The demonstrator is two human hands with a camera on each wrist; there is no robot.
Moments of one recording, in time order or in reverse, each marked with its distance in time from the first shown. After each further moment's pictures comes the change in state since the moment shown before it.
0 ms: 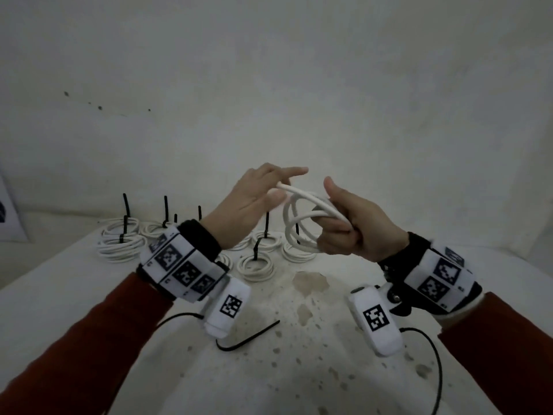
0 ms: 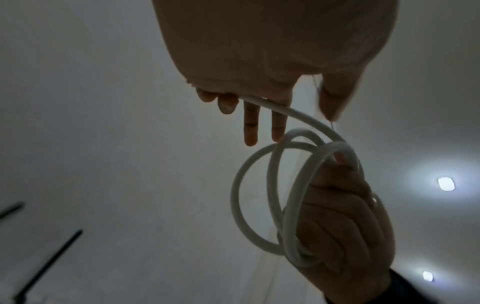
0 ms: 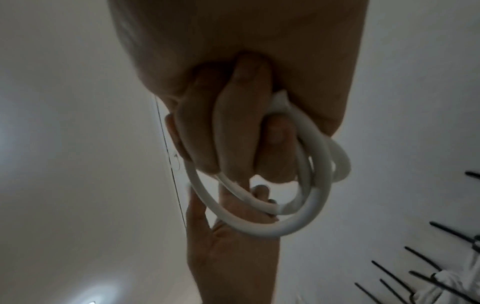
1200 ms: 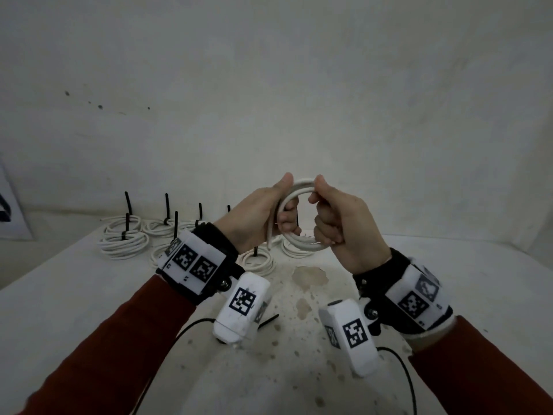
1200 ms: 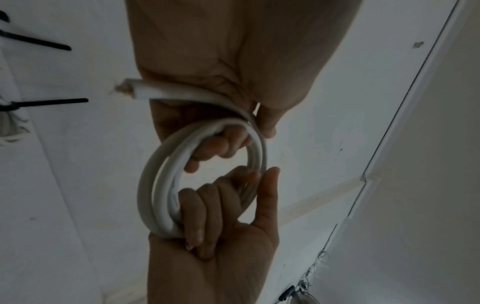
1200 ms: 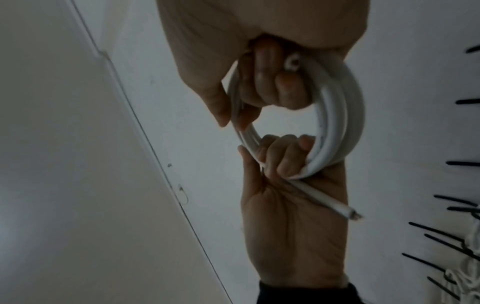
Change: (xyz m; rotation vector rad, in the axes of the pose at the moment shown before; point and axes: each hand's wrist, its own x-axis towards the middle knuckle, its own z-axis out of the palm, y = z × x) left_hand 0.010 0.023 0.031 -1.012 -0.052 -0.612; right_hand 0.004 0.019 0.023 0.229 0.567 -0.202
